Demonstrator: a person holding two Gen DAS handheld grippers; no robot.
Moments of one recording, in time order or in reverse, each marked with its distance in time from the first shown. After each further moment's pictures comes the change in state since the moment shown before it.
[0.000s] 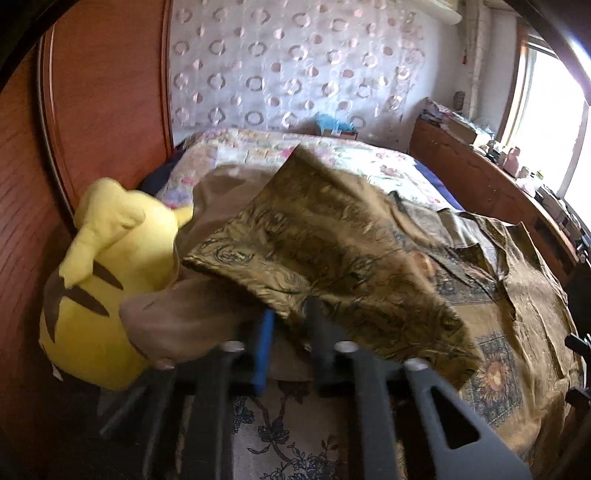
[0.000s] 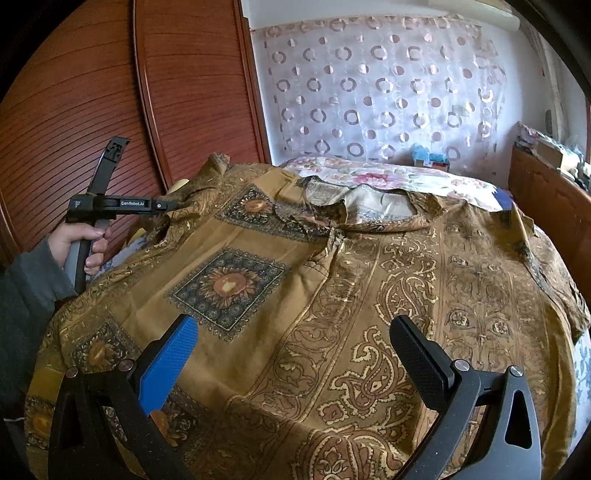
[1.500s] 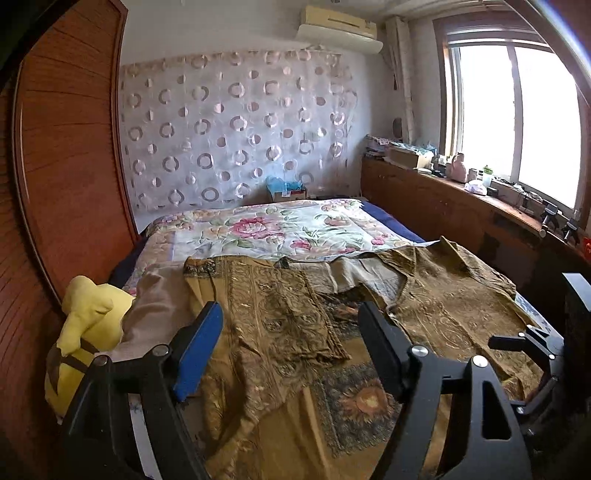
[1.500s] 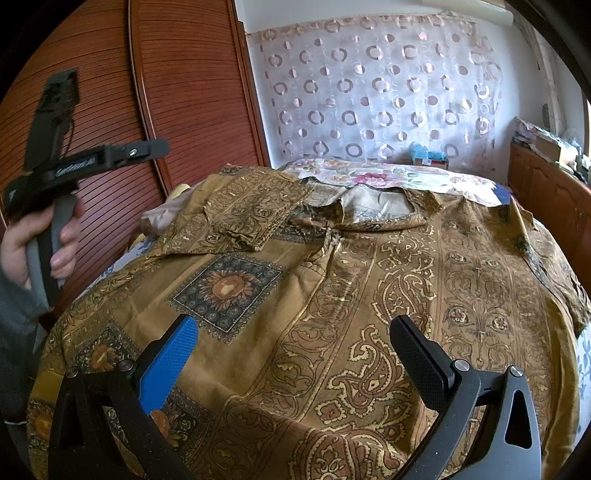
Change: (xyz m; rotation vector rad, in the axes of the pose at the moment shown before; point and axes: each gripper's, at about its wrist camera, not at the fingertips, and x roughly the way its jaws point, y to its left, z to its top) left arm -0.095 -0.125 -0.005 0.183 -0.249 -0.078; right arm -0.003 -0.004 -0.001 0.019 -0.008 0.010
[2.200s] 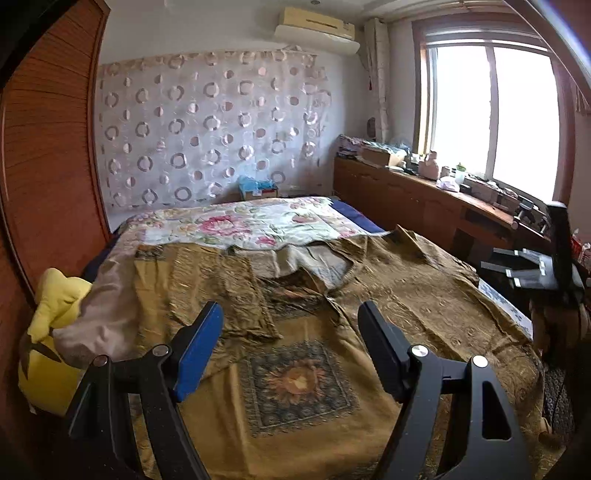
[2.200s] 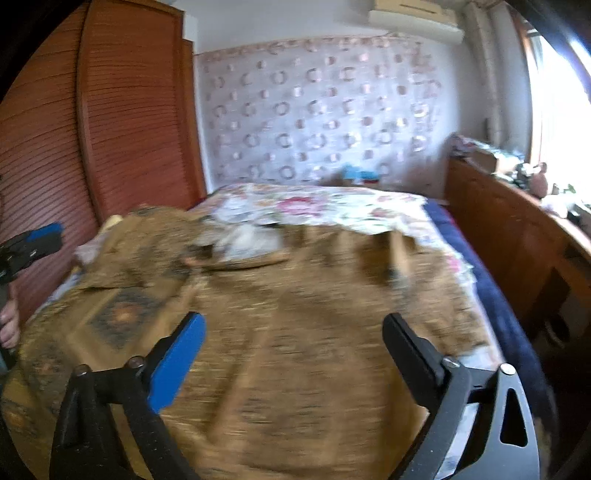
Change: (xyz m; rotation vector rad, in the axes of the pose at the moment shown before) left arm -0.004 -0.053 -0.024 0.011 0.005 -0.100; right arm -0.067 -0.098 0.012 0.036 -0.079 -0.289
